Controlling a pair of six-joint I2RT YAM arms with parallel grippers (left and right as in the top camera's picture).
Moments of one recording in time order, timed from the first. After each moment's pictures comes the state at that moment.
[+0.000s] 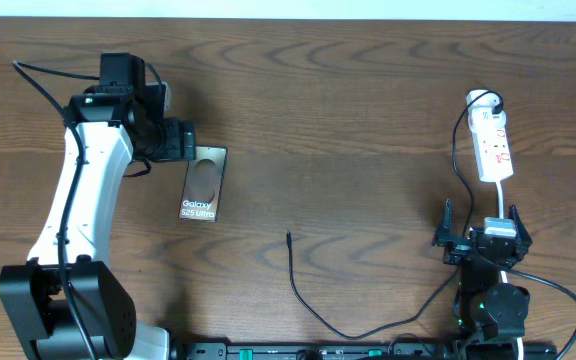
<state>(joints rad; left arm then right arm) 0.04 1.66 1.39 -1.02 0.10 -0.04 0.04 0.01 0.01 -0.05 0.20 -0.11</state>
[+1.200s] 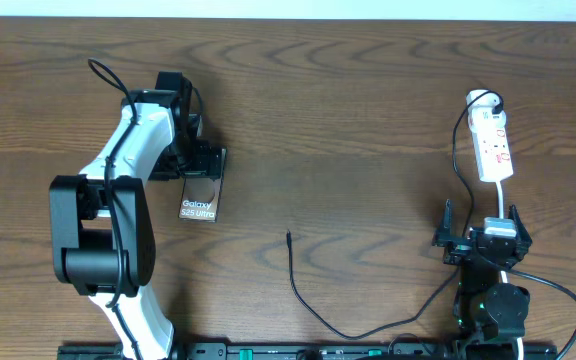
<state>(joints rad) -0.05 1.97 1.39 -1.02 0.02 -0.07 0.04 0.01 0.01 -0.05 0.20 -0.11</state>
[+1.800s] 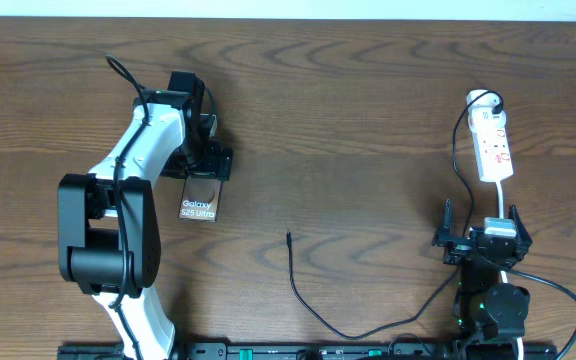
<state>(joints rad) -0.10 1.97 1.39 -1.00 0.05 -0.01 0.04 0.01 0.01 -0.05 0.20 -0.11</state>
